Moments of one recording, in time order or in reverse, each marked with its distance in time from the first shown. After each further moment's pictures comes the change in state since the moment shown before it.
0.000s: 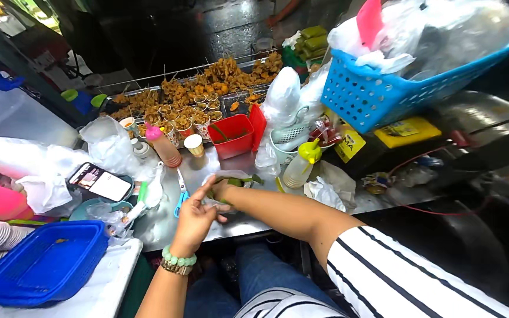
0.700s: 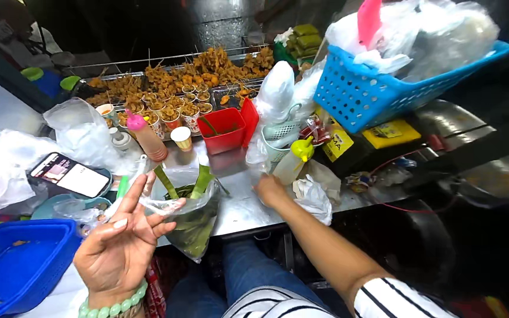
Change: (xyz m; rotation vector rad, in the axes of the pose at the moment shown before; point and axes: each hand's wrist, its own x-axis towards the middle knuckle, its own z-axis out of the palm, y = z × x) left_hand -0.030 0.020 -0.072 -0.817 -0.166 0.109; right_hand -0.048 0.131 0.044 0.282 0.453 0.433
